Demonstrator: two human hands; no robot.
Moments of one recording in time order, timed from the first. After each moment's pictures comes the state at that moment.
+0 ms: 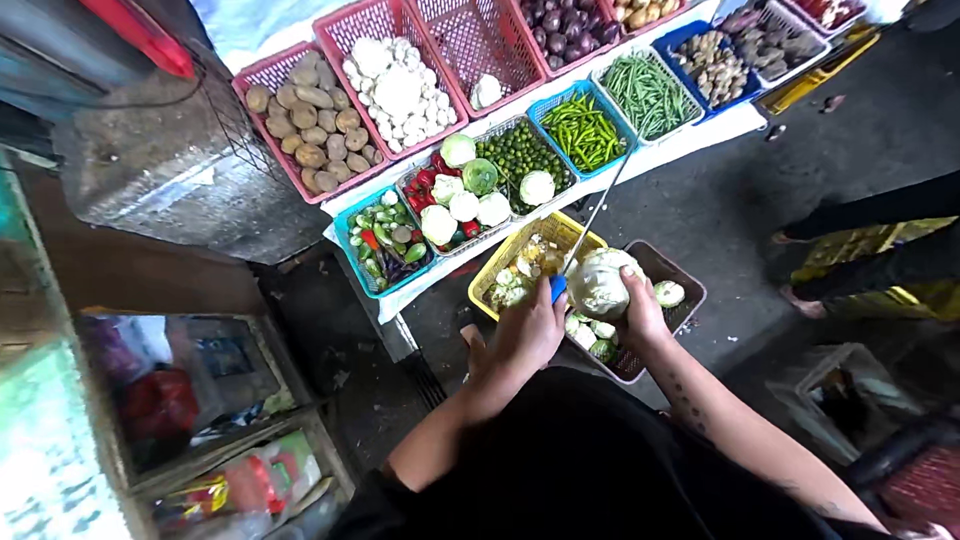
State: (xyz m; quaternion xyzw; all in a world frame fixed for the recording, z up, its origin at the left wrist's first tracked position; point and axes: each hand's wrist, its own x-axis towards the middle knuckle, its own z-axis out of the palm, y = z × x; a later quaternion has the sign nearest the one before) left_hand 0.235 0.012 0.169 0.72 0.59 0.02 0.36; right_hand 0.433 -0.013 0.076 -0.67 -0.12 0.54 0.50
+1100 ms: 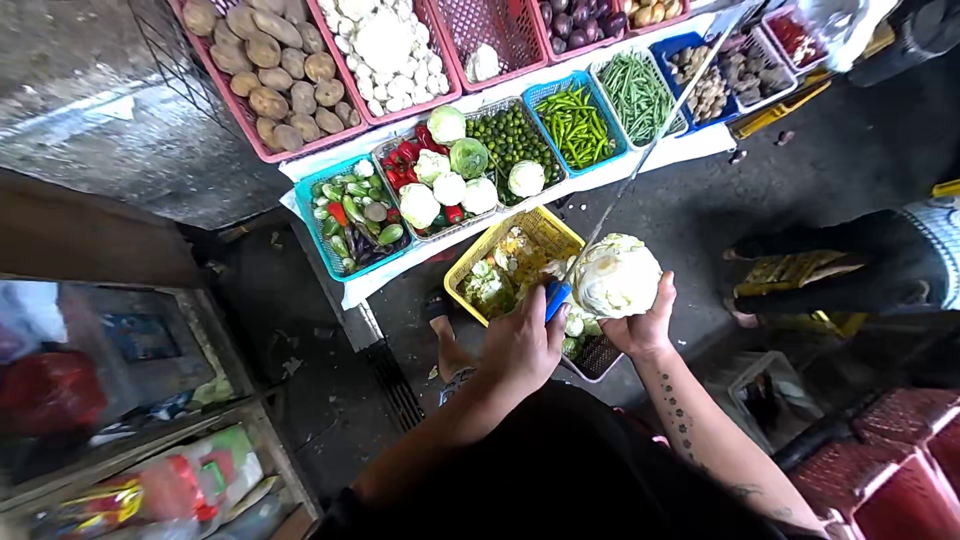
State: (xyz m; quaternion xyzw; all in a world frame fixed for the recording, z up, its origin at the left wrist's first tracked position) left_hand 0.214 -0.008 0.160 0.72 0.54 0.28 0.34; right_hand 0.438 -0.009 0.088 -0.43 -0.14 0.65 0.61
